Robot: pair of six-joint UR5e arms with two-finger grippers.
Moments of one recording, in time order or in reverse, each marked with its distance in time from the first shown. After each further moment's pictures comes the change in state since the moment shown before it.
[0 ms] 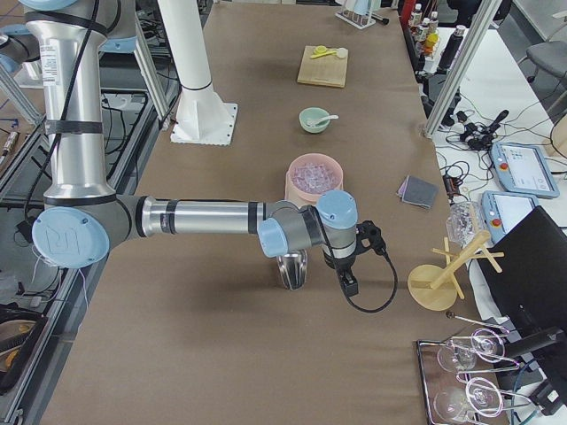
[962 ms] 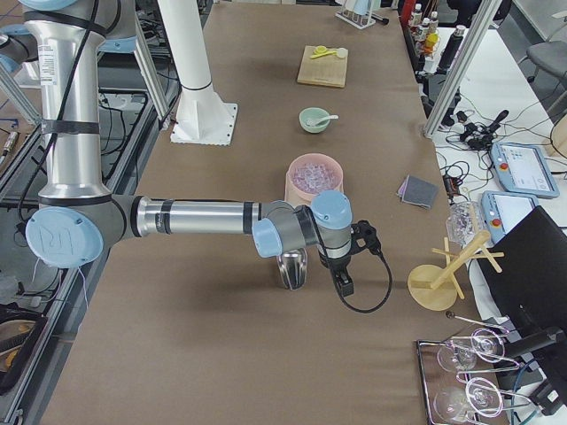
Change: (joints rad) left arm -0.002 0.014 0.002 -0.001 0.001 -0.001; right arm 0.000 -0.024 0.020 0.006 0.006 0.001
